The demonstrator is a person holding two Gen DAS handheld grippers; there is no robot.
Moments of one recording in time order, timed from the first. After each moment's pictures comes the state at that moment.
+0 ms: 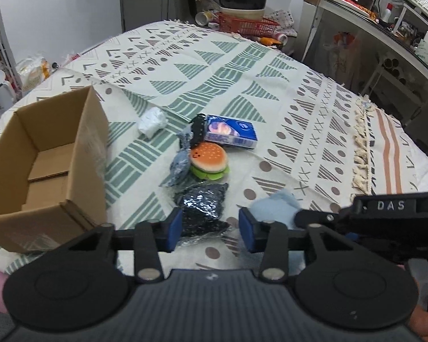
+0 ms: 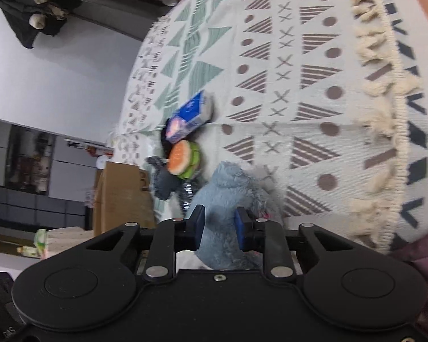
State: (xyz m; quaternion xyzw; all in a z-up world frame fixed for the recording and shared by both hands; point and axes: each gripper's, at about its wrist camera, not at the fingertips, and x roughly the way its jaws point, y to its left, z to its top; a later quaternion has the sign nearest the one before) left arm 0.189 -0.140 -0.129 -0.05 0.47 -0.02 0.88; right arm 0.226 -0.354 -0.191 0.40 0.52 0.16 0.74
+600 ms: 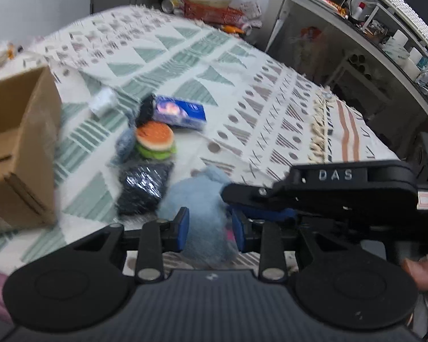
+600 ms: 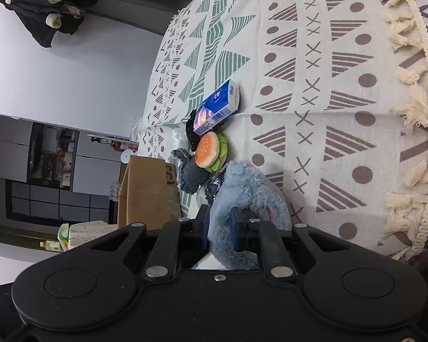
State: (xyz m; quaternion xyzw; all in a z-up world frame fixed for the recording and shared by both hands) left arm 0.180 -0.160 -0.140 -0.10 0.49 -0.10 0.86; right arm 0.225 -0.349 -0.192 0.42 0.51 0.20 0.72
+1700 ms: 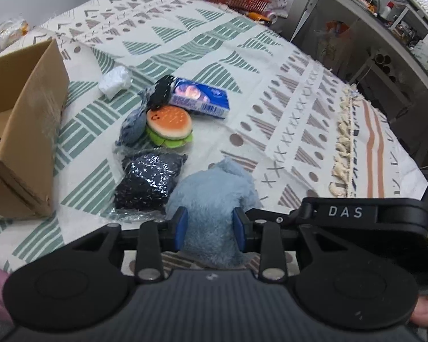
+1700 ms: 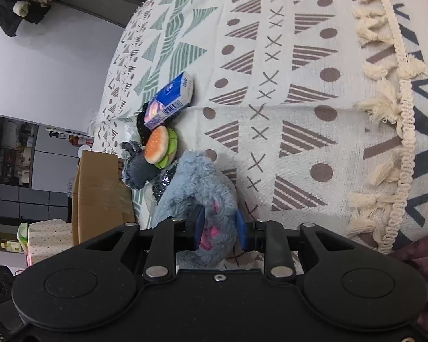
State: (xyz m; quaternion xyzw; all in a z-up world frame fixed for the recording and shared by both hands) left arm 0.201 -0.158 -0.166 -0.11 0.51 -0.05 0.85; right arm 0.228 -0.342 -0.211 0.36 0.56 0.12 0.73
